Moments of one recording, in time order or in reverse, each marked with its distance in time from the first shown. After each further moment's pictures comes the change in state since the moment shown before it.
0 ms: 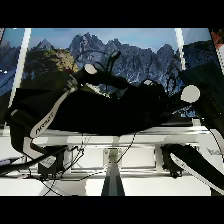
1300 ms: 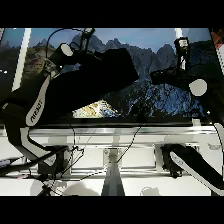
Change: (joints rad) left arm 0.245 -0.049 0.180 0.412 0.046 0.055; right arm -0.163 -0.032 0.029 -0.144 -0.708 0.195
